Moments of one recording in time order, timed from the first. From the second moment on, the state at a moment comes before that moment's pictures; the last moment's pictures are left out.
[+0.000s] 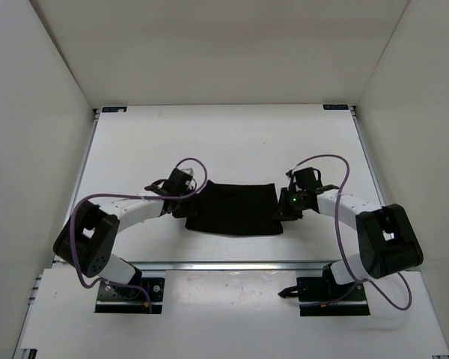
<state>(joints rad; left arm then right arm) -0.55 1.48 0.71 -0.29 0.01 -0.55 0.29 1.43 0.64 -0.32 -0.36 0.41</state>
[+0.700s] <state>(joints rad) -0.65 1.70 0.92 -0.27 0.13 -0.52 0.33 1.54 1.24 -0.65 -0.20 0.28</state>
